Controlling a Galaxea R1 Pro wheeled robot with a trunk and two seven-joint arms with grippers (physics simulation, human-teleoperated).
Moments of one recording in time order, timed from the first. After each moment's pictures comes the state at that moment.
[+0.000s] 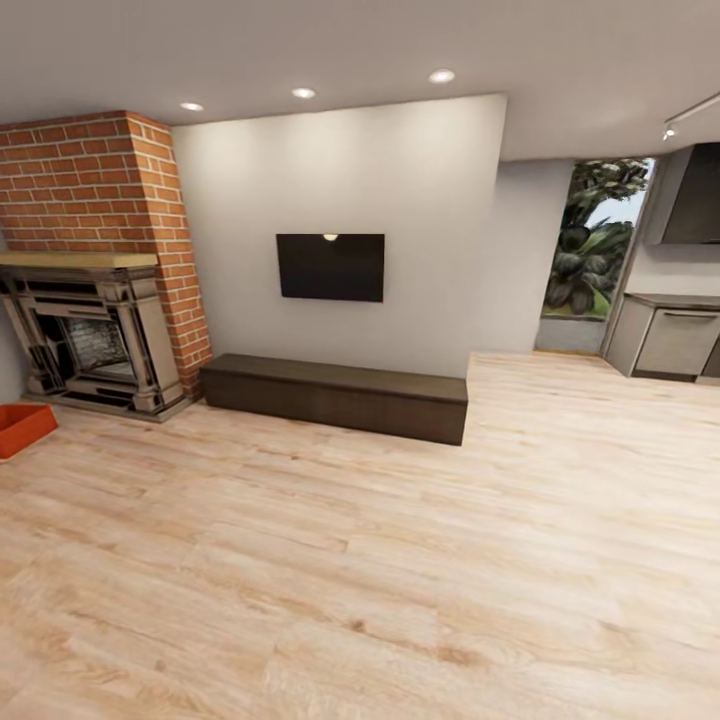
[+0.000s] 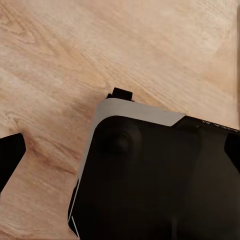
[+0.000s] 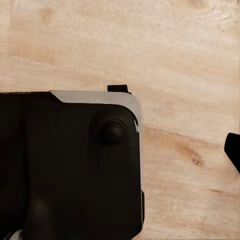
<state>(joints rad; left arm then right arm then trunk) -0.18 0.00 0.03 0.00 0.24 -0.04 0.09 -0.10 -0.01 0.14 0.03 -0.17 -0.18 -0.03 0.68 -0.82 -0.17</state>
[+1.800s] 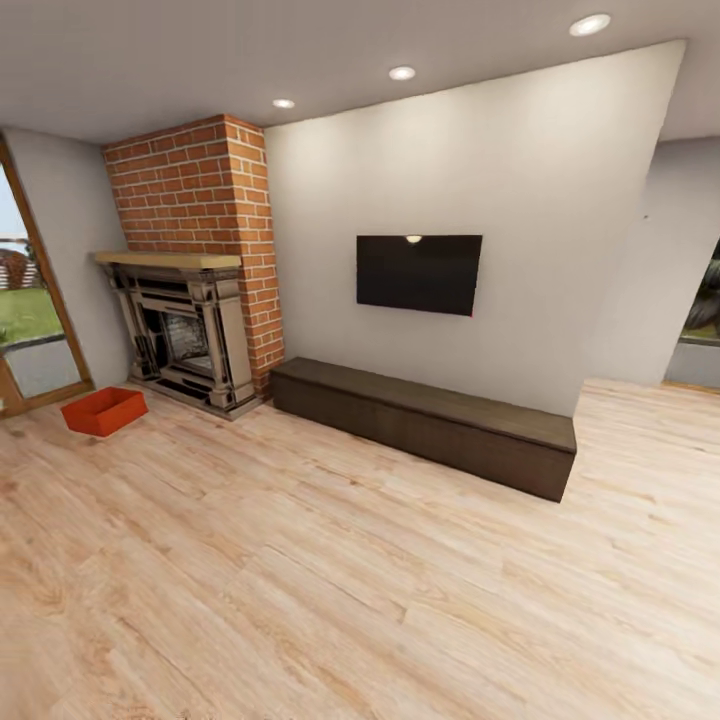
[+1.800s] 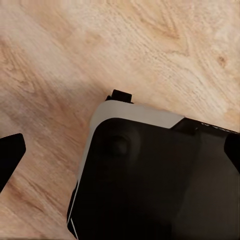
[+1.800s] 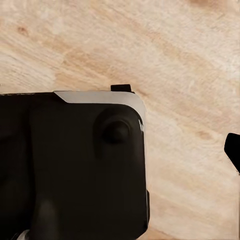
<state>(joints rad) -0.18 0.00 0.03 0.00 0.24 -0.04 0.09 -0.10 0.00 0.14 0.03 -0.17 -0.18 -0.03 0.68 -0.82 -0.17</state>
